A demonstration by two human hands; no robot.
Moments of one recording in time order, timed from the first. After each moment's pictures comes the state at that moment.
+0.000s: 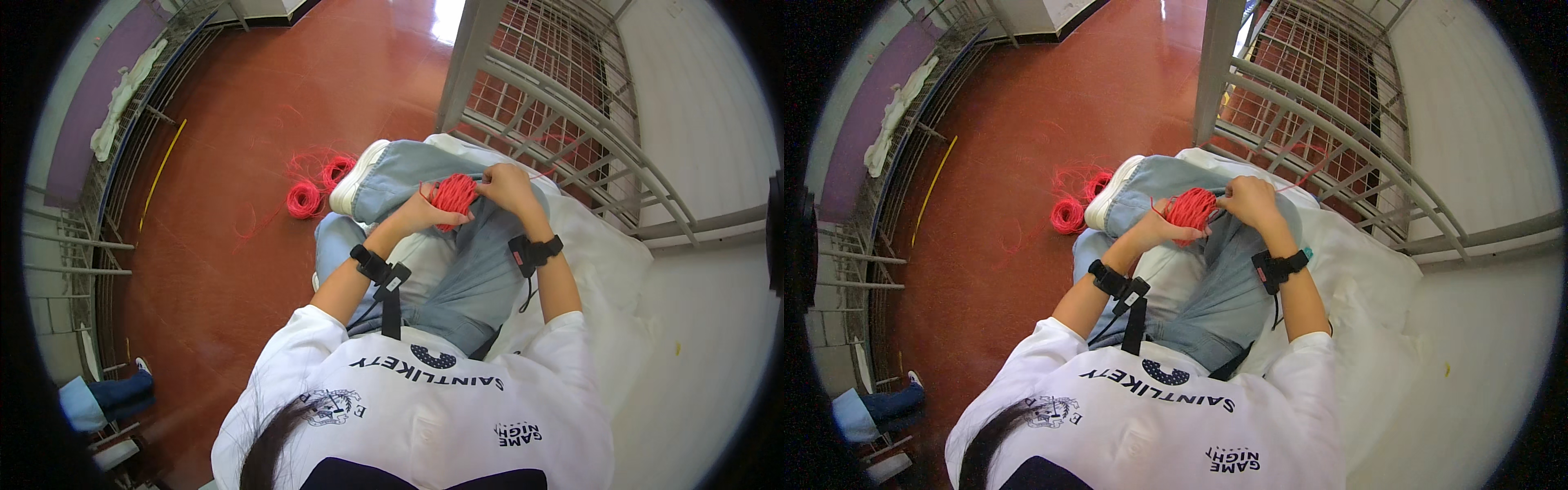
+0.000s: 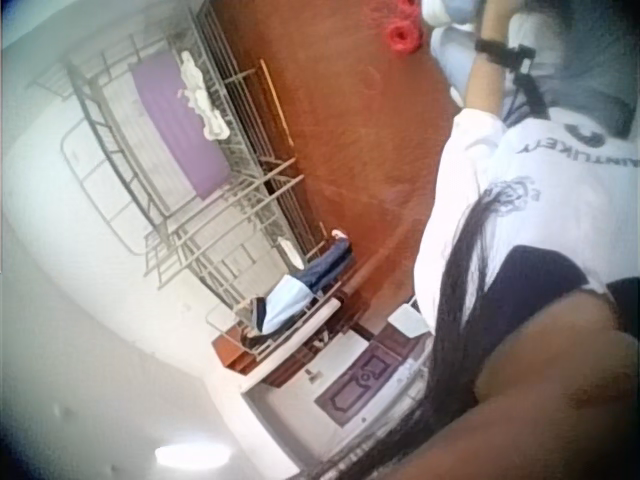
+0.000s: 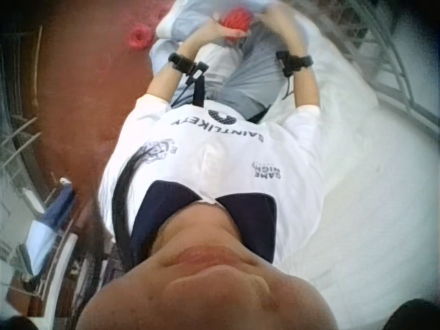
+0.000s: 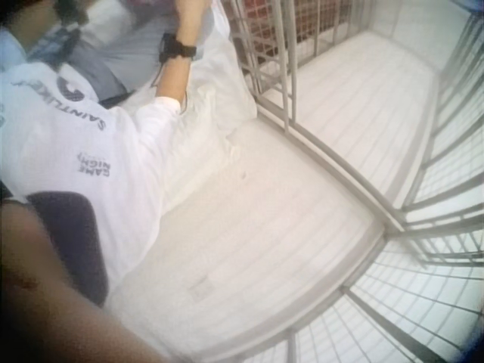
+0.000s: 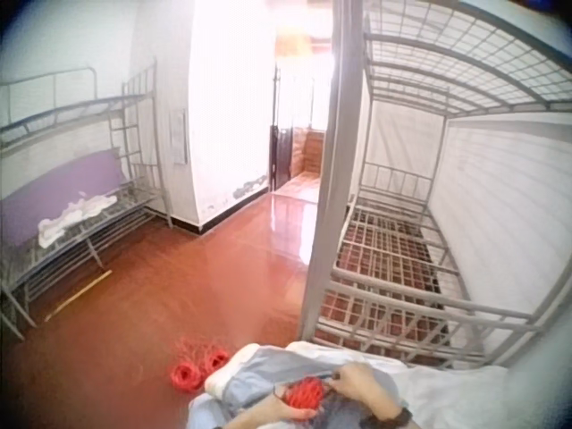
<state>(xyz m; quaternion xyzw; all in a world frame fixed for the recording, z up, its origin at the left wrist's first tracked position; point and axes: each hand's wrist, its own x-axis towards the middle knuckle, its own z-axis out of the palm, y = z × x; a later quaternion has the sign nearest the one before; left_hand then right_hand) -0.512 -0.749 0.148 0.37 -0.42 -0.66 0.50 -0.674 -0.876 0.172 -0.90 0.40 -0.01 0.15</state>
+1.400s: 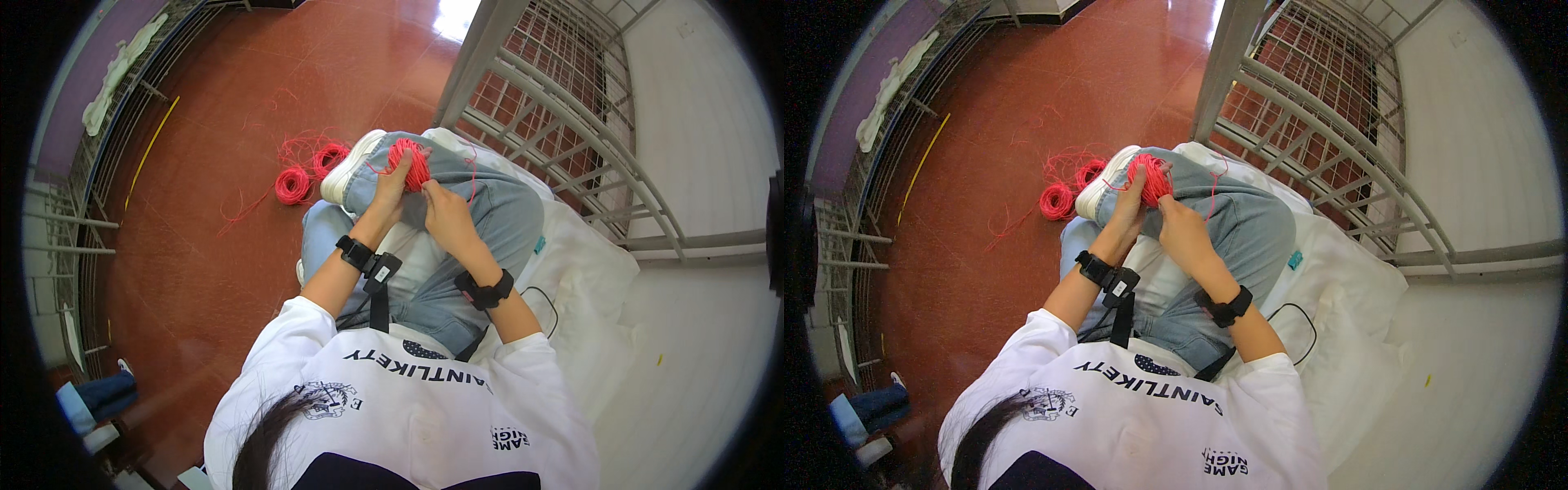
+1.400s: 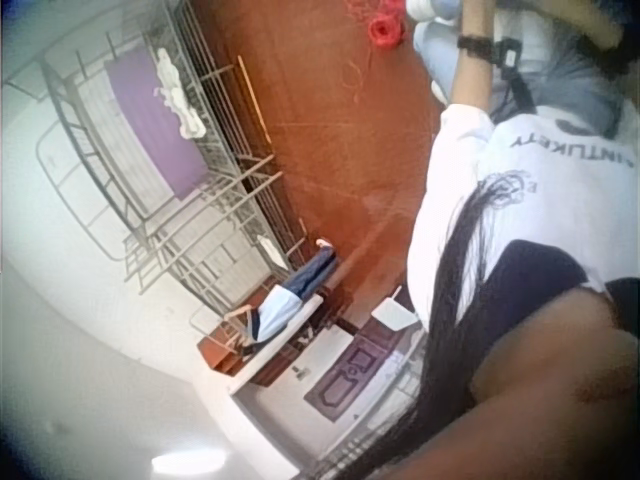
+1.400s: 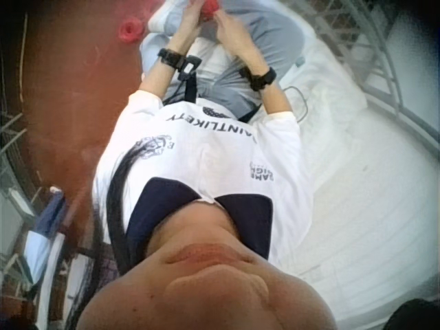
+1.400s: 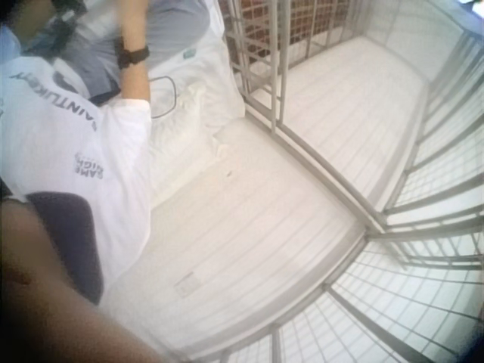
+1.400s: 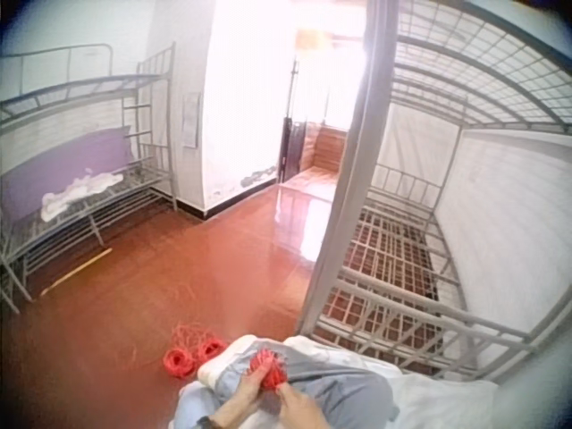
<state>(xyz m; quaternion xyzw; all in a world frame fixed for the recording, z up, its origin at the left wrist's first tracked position) -0.493 -0.758 0.115 0.41 -0.15 -0.54 0.72 -0.618 -0.778 0.157 -0.87 0.32 -0.23 0.30</state>
